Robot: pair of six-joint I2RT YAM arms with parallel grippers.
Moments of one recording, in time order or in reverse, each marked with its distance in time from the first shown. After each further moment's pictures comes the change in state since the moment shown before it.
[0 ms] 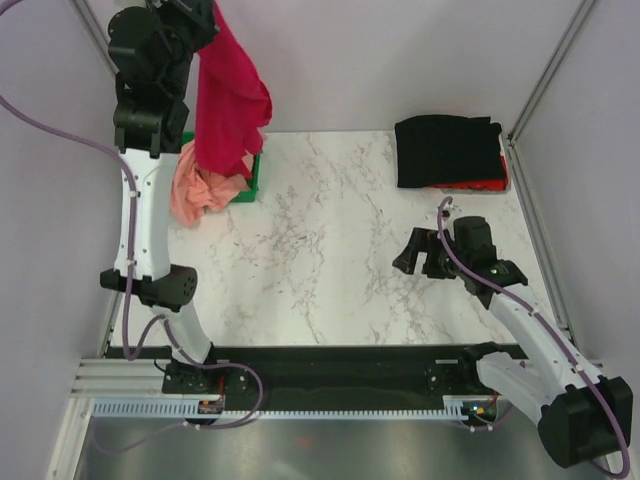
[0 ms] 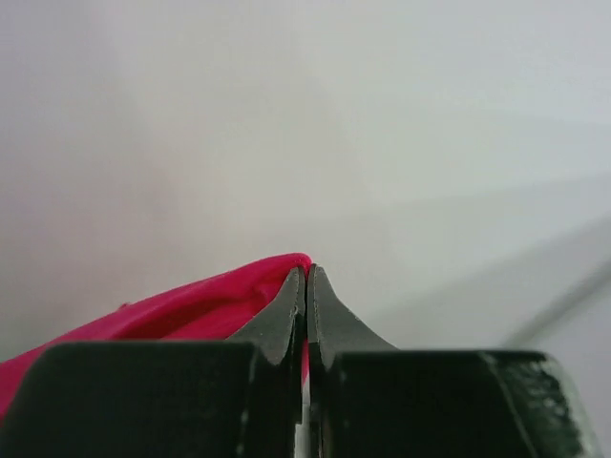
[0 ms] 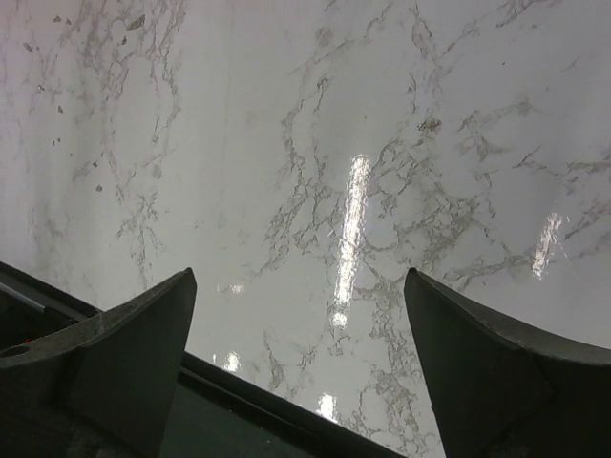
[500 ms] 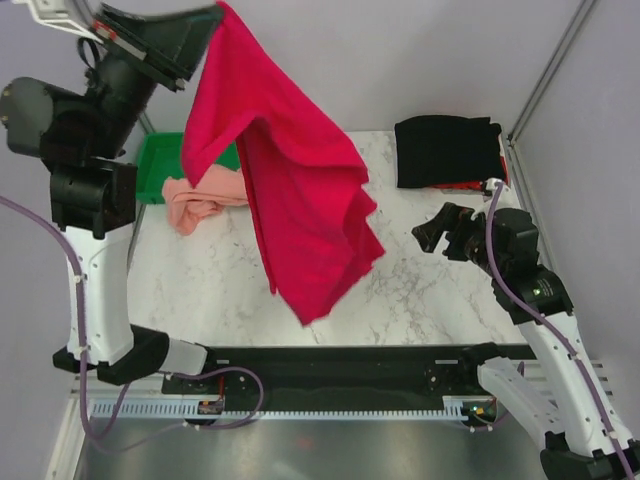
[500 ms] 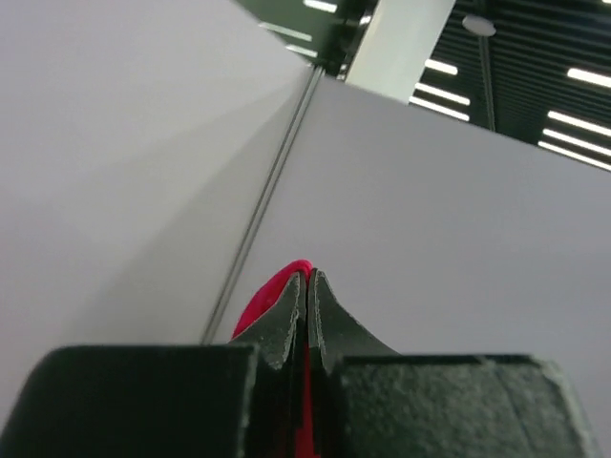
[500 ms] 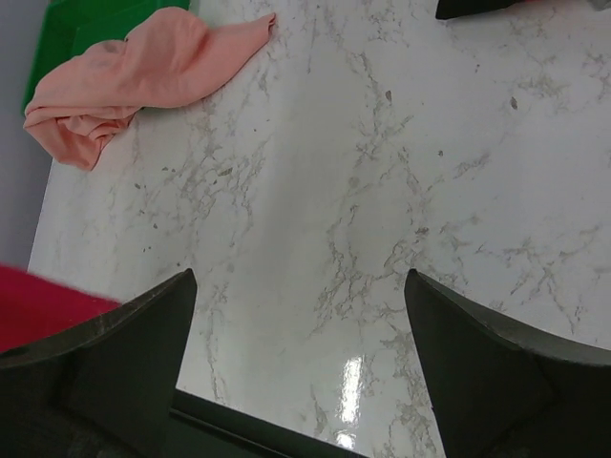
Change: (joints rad) left arm -0.088 -0.383 -0.192 0.303 0.575 -0.227; right arm 0.000 -0.195 0.289 -0.159 0.159 0.054
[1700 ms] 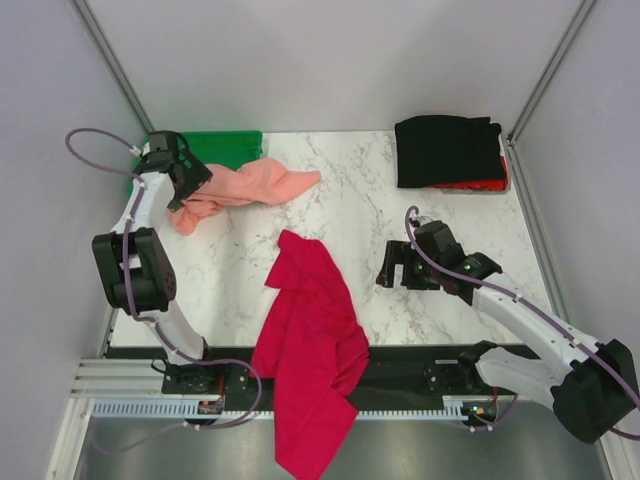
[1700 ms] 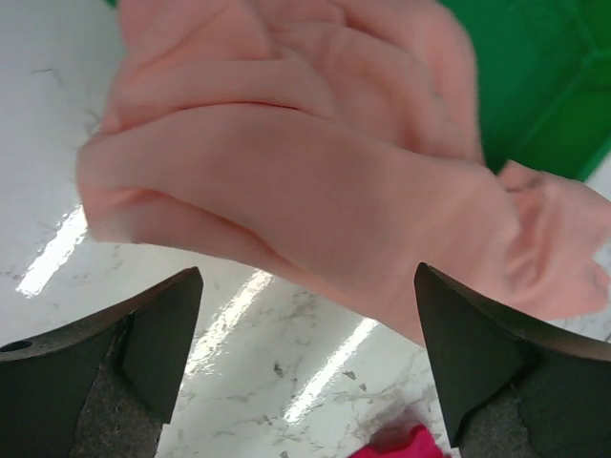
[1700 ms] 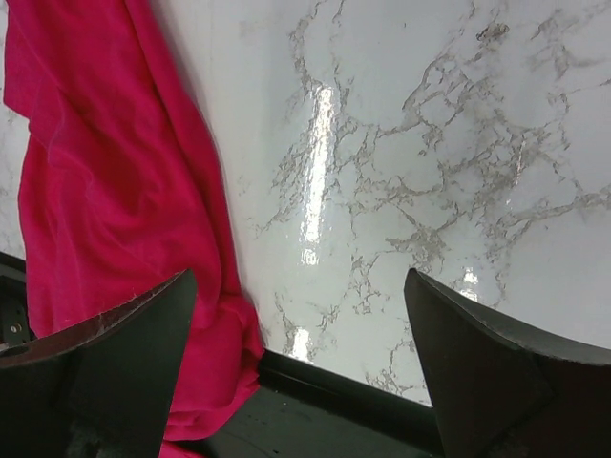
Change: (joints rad) left arm 0.364 0.298 -0.887 -0.410 -0.517 0.154; right arm 0.286 0.294 -0.201 0.016 0.055 0.090
